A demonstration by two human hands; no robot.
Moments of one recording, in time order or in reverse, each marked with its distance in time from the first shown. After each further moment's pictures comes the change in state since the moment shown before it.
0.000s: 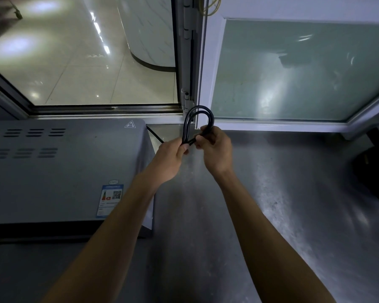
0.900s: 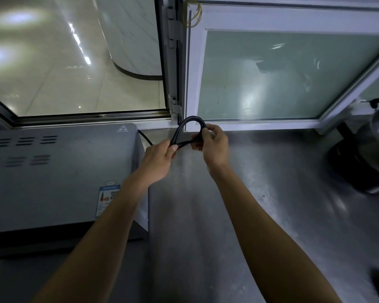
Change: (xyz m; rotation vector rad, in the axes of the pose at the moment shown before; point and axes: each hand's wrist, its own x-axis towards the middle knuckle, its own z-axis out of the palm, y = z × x) left_hand -0.010 -0.006 -0.012 0.029 -0.009 -0.012; right_hand -0.002 -0.010 -0.004 0.156 0.185 0.123
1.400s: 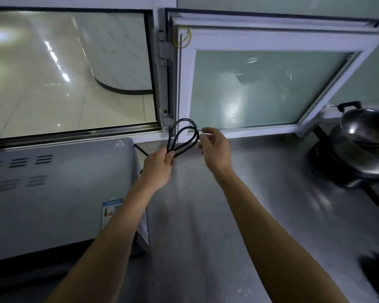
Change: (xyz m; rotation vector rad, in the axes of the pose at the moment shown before) left_hand 0.005 0.006 -0.003 -0.098 0.040 -0.018; right_hand -0.007 -0.023 -0.008 -0.271 0.090 -0.114
